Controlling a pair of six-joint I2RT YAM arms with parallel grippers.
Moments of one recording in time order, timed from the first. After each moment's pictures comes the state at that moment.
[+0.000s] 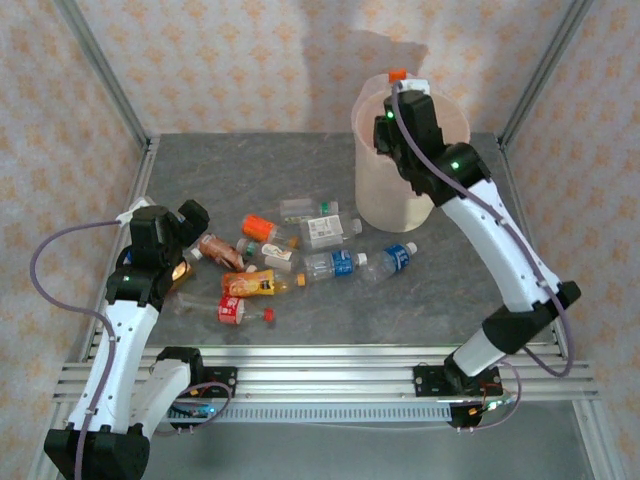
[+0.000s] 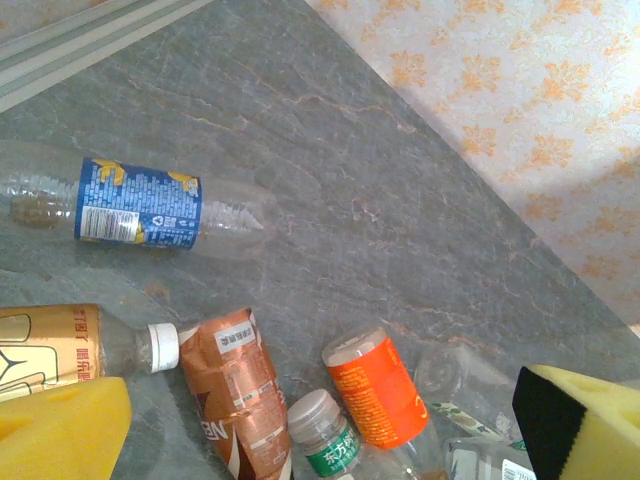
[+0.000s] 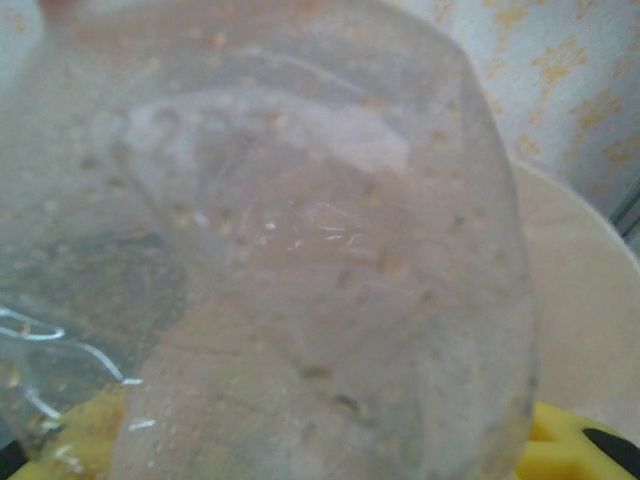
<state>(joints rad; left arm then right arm) 0.02 0.81 0.84 -0.61 -0.17 -0.77 0.58 1.59 1.99 -0.88 0.54 0.28</state>
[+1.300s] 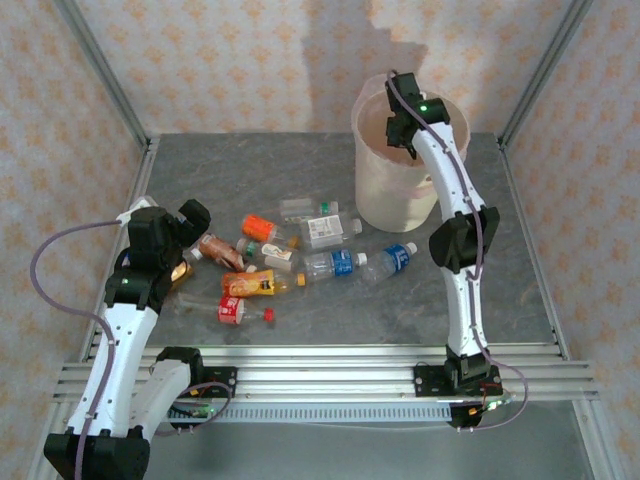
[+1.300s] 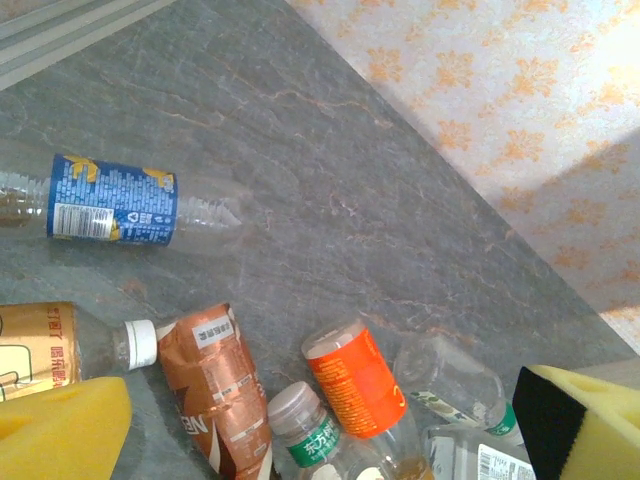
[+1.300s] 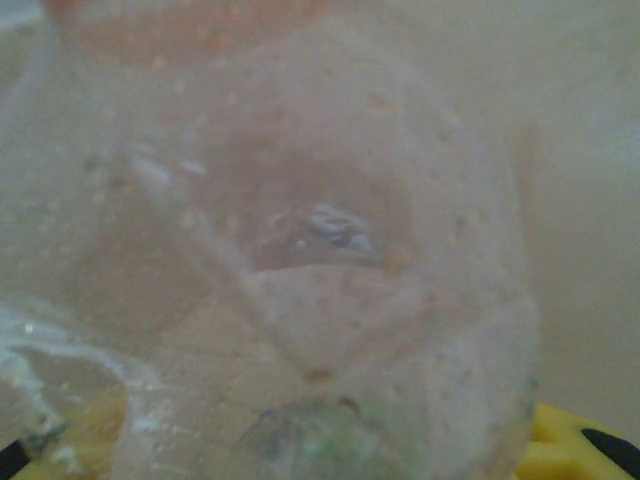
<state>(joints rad) 0.02 0.79 0.84 -0.61 -0.13 -0.77 0.28 2.29 2.55 -1.24 0.35 0.32</state>
